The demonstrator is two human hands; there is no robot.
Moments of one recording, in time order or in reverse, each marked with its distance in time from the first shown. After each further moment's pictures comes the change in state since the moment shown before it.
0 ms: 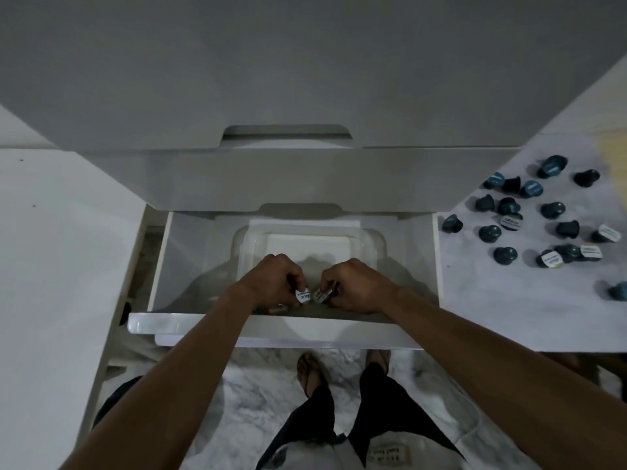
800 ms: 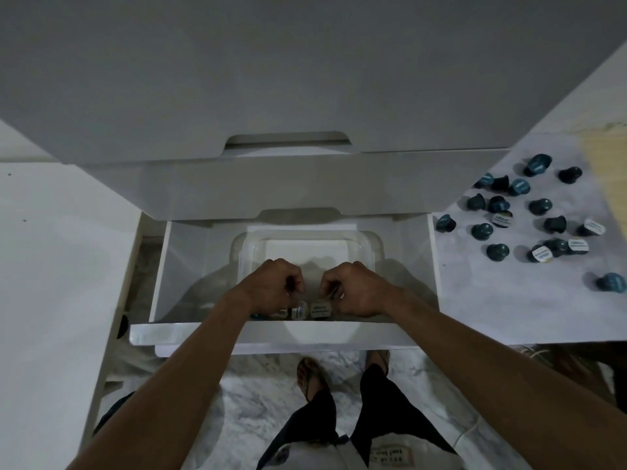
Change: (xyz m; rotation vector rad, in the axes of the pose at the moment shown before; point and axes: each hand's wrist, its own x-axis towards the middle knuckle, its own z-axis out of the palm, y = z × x) left_hand -0.005 -0.003 -0.006 -0.012 0.001 0.084; right_hand -0.010 -0.014 -0.006 0.172 0.004 0.074
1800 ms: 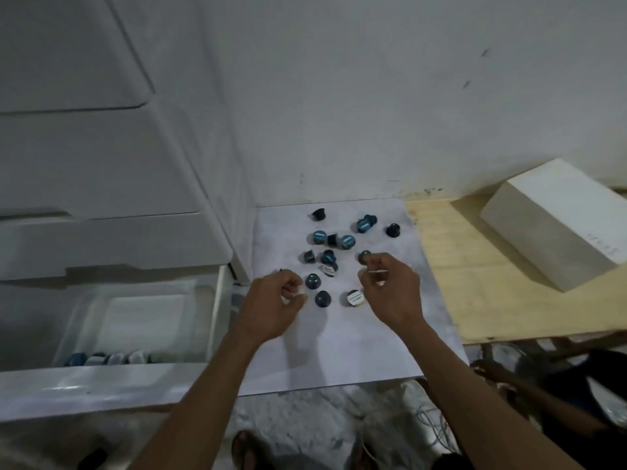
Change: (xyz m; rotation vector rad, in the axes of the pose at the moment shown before) left_hand 0.098 0.332 0.136 -0.157 0.591 0.190; right_hand -0.244 0.235 -0.194 0.326 1.011 0.109
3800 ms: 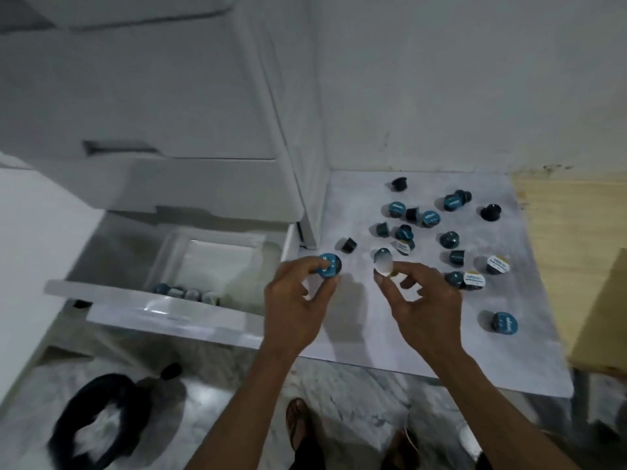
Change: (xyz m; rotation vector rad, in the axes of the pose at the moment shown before) left_hand -0.065 -0.022 -0.001 -0.030 0.578 -0.019; right_hand -0.049 0.006 0.067 0.133 0.037 -0.363
